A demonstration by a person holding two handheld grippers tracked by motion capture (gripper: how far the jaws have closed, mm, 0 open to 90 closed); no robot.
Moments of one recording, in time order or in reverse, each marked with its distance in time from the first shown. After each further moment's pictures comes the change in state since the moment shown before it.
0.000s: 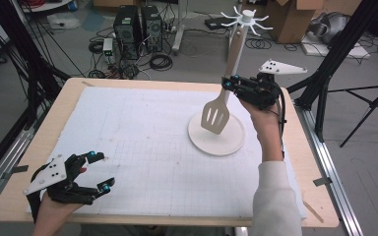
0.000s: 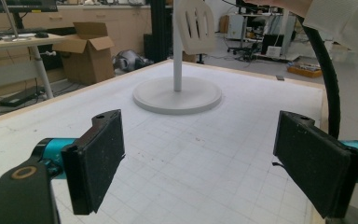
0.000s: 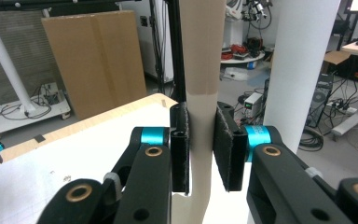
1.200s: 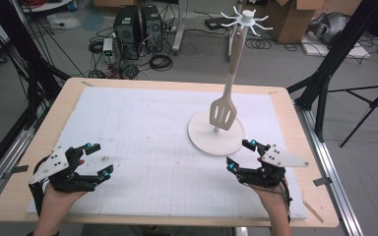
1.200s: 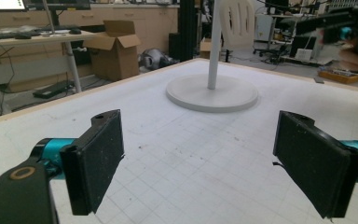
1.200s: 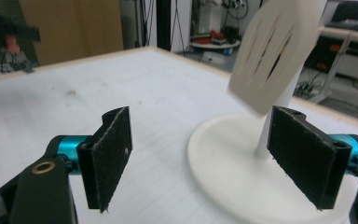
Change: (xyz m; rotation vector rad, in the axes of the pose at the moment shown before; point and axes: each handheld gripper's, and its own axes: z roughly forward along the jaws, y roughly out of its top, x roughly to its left) left arm 0.025 -0.011 0.006 0.003 0.117 -0.010; right arm 0.080 -0.158 -0.075 0.035 -0.121 -0.076
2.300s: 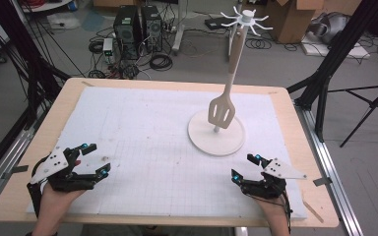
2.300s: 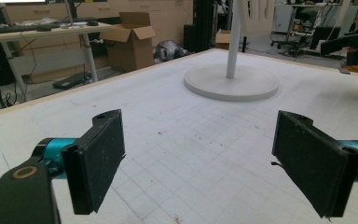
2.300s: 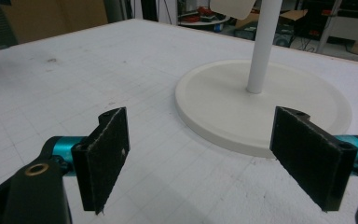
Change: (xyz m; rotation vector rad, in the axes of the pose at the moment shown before) left arm 0.007 -0.008 -0.003 0.032 0.061 0.001; right arm -0.010 -0.052 -0.008 0.063 -0.048 0.079
